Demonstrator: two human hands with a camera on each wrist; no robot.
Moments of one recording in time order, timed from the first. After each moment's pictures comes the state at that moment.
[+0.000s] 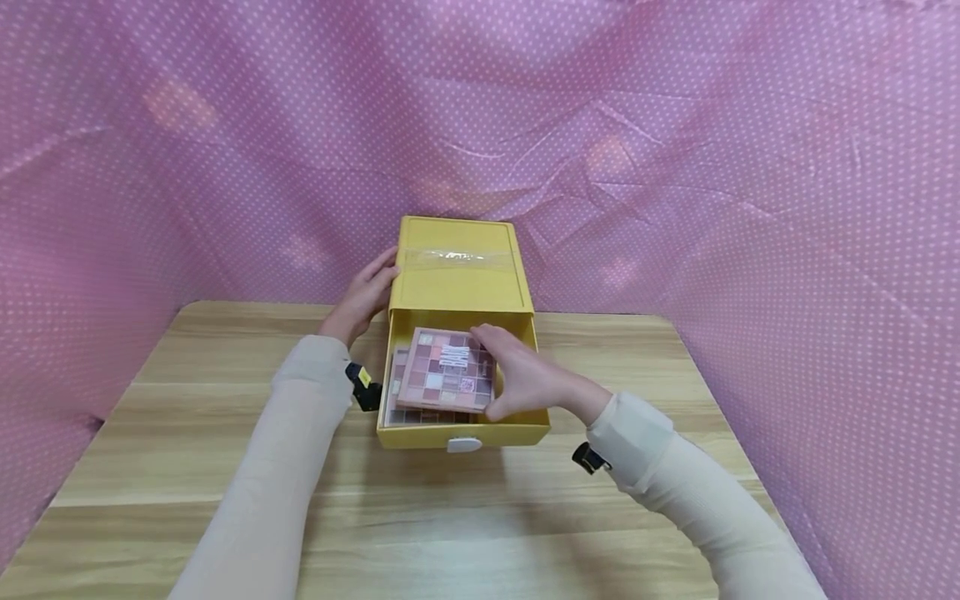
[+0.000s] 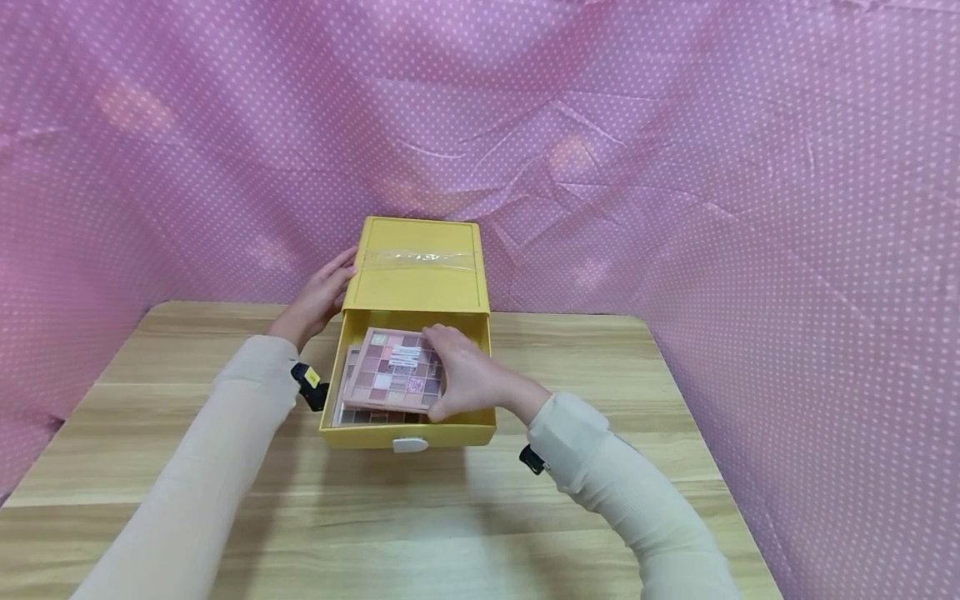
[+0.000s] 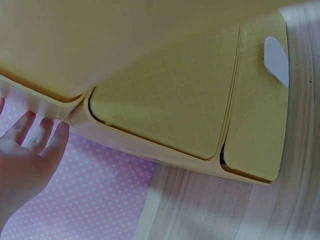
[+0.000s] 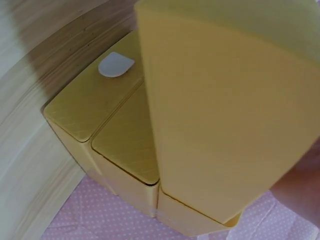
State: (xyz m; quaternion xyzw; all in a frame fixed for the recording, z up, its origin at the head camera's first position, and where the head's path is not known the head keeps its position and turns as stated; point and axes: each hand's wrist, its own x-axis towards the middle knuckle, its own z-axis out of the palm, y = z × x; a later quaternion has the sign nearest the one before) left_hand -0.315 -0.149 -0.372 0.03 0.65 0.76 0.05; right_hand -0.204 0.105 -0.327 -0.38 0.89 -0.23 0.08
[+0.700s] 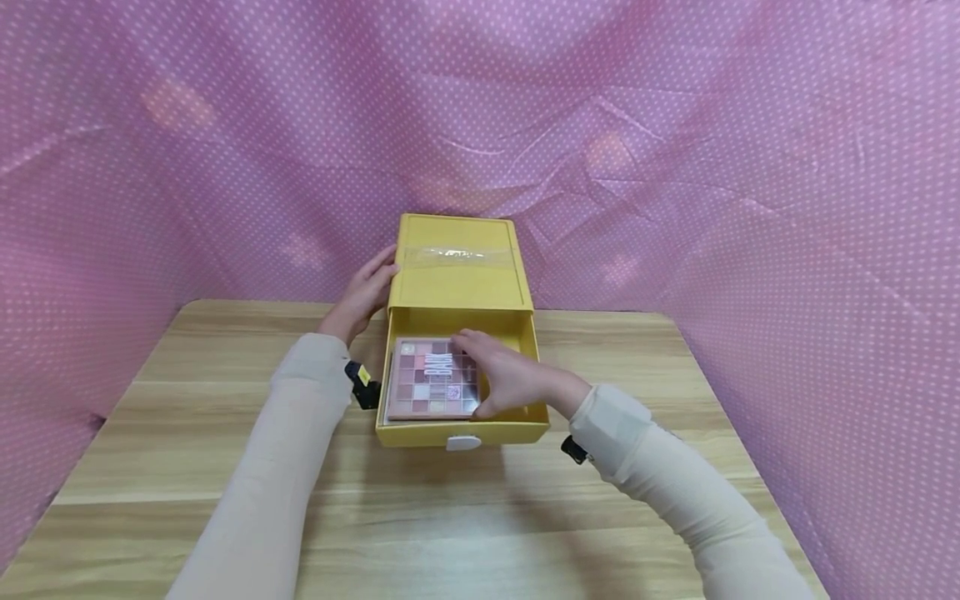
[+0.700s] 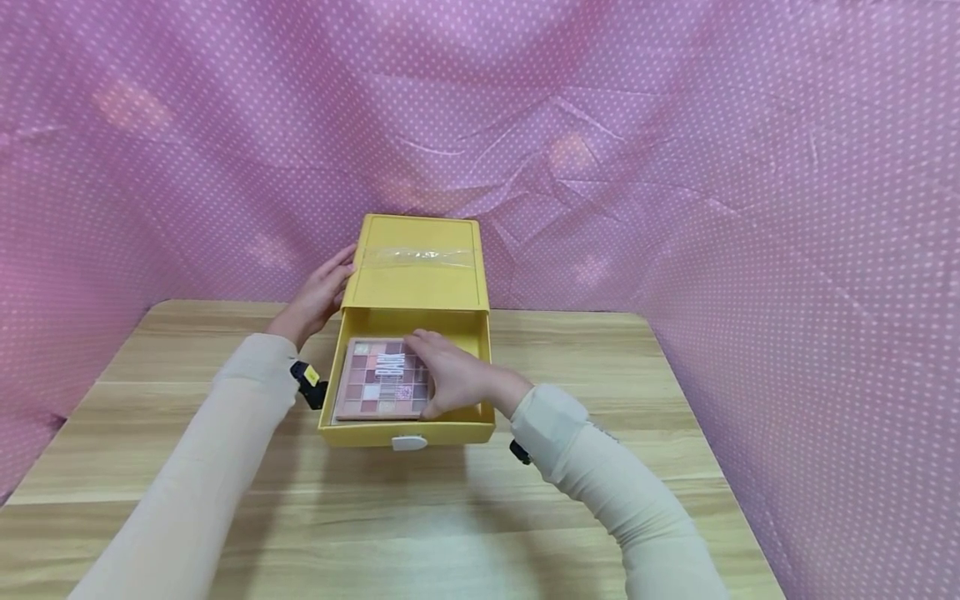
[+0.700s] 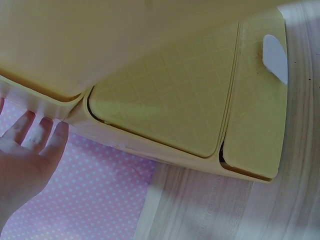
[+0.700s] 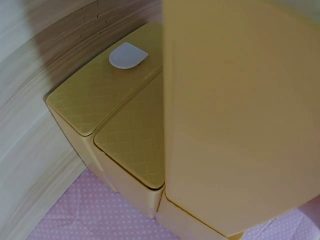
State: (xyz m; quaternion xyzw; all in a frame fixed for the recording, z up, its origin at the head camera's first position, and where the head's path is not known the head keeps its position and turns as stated) left_hand -0.315 -0.148 -0.370 0.02 0.64 0.76 0.05; right_hand -0.215 0.092 -0.338 -0.41 0.88 -0.20 0.12
